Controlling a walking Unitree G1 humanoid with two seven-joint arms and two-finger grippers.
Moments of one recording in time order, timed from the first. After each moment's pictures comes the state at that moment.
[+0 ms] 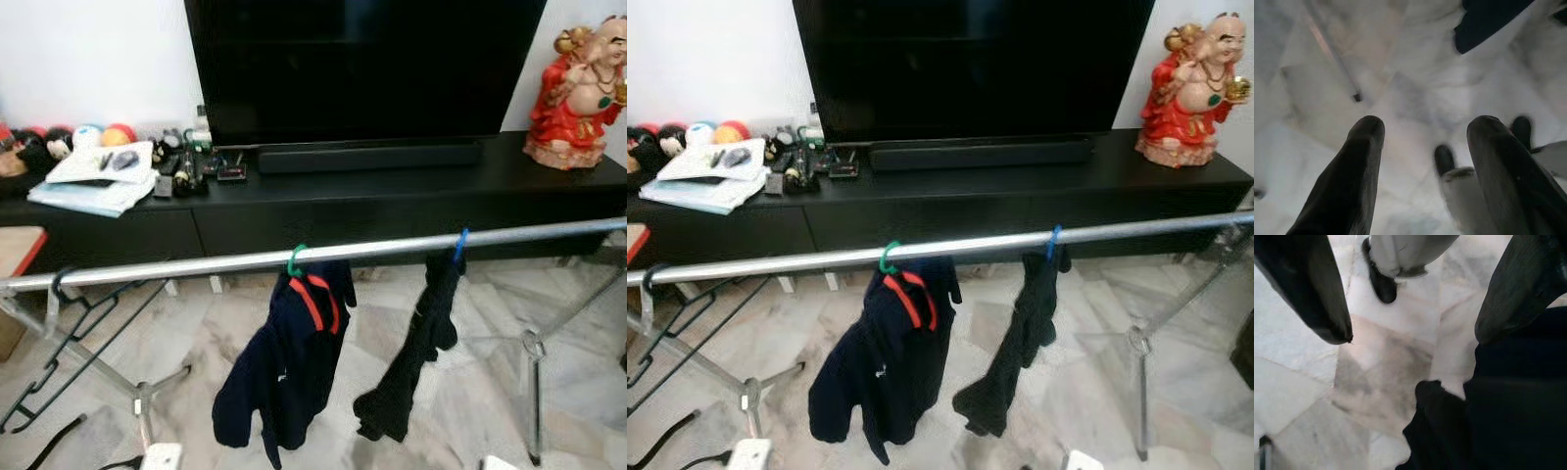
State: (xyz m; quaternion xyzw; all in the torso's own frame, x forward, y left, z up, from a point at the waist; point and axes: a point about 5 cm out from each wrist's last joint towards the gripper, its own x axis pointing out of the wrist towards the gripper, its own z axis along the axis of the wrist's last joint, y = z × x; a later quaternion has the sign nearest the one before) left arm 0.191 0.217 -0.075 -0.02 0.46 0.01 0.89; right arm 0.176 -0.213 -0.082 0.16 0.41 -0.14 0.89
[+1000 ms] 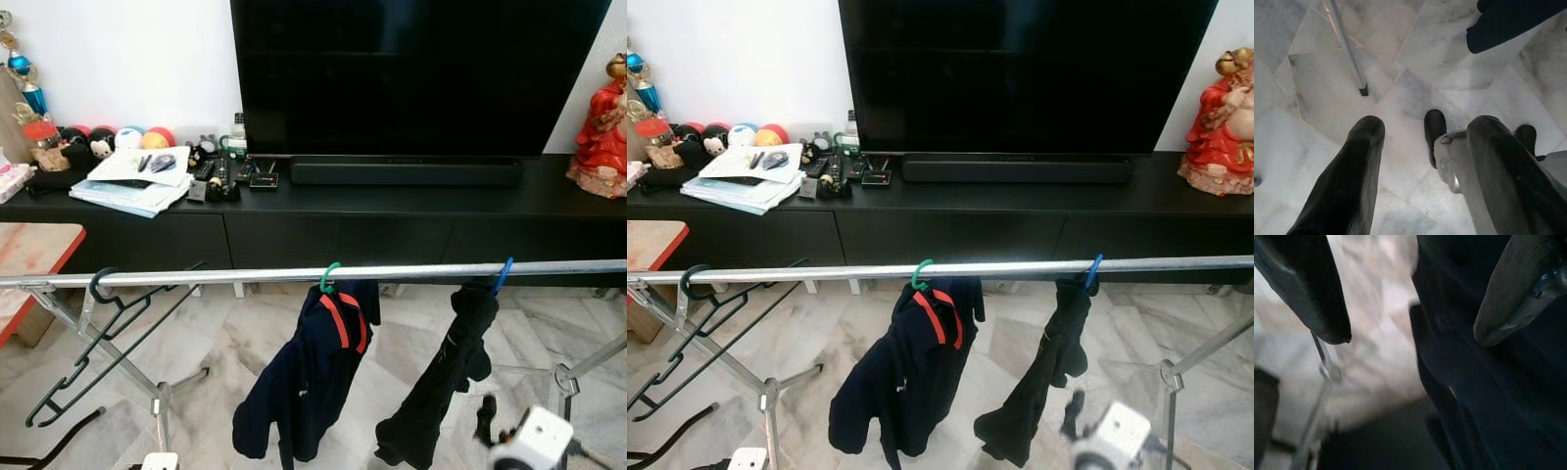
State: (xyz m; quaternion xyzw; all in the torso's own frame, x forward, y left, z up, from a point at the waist) left arm 0.179 0.223 -0.080 -0.01 0.47 0.02 0.88; right arm 0.233 -0.236 -0.012 0.08 0.12 -0.26 0.95
